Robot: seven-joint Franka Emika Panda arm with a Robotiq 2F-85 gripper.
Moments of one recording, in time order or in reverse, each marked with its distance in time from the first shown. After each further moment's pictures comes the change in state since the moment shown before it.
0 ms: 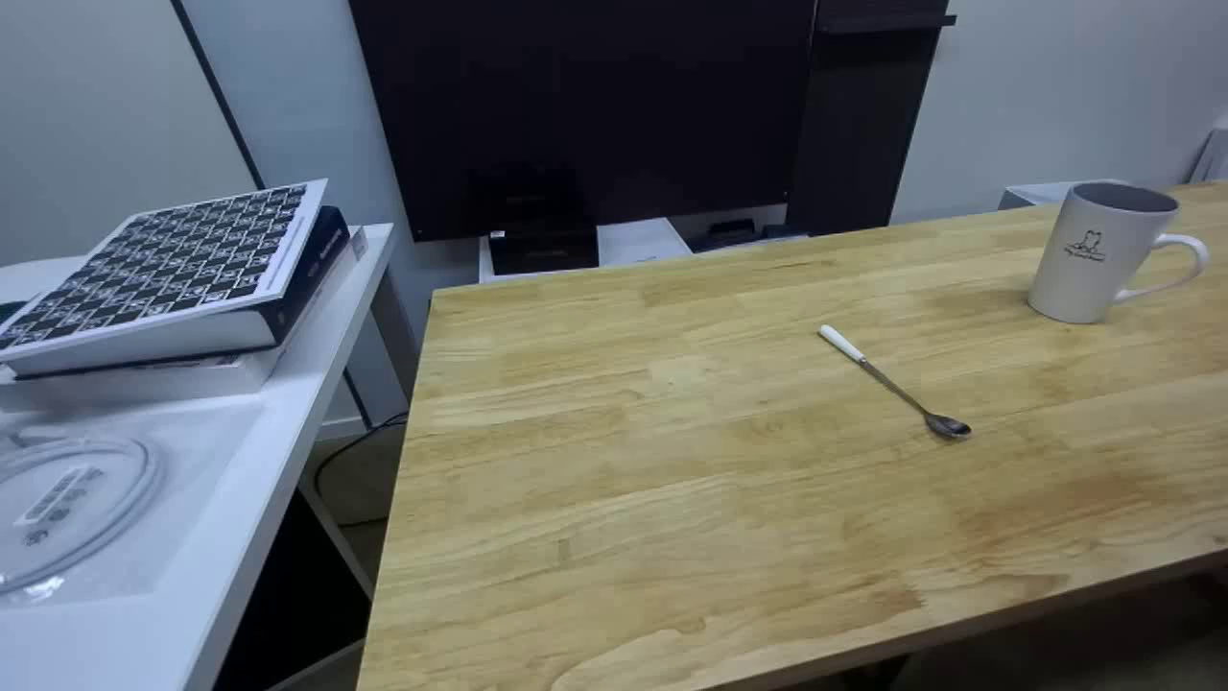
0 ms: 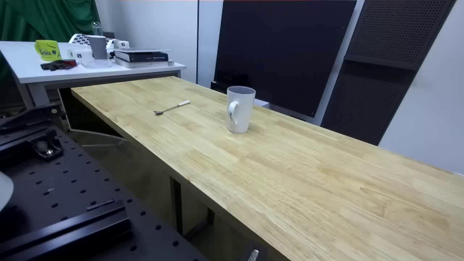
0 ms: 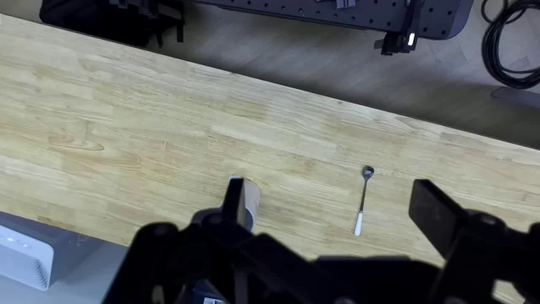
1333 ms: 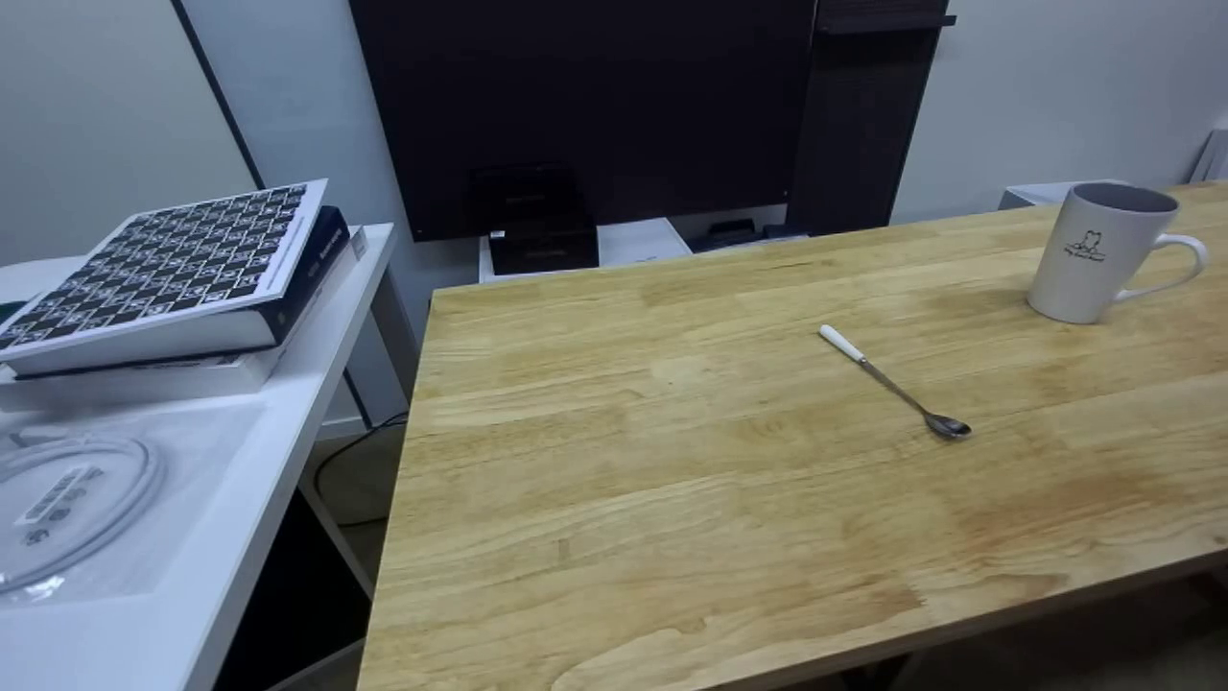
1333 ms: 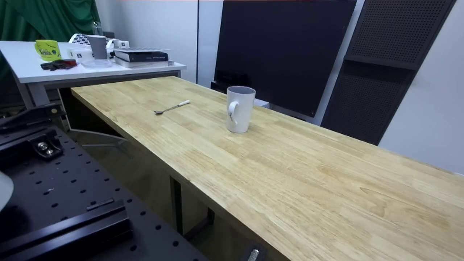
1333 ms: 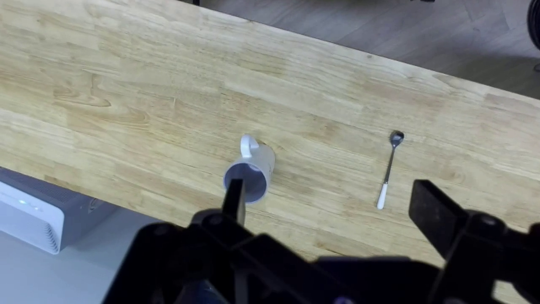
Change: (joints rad) arm -0.035 0.199 0.021 0.007 -0.090 0.233 0.005
